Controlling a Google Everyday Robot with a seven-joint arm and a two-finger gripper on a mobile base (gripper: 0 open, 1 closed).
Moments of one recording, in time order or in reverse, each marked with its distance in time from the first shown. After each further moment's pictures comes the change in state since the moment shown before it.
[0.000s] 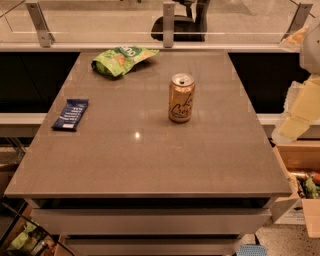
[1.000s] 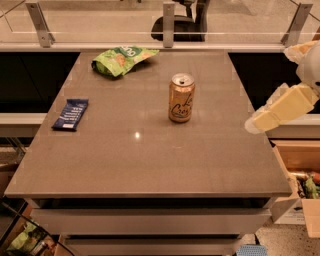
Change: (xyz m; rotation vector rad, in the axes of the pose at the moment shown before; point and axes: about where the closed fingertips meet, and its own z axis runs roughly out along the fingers) arm -0.008 -0.019 0.027 0.100 -0.321 0.266
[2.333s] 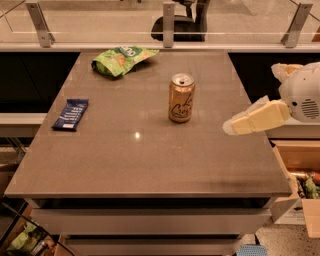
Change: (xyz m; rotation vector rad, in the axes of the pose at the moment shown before) arm 0.000 0.007 0.037 0.026 -0.225 0.159
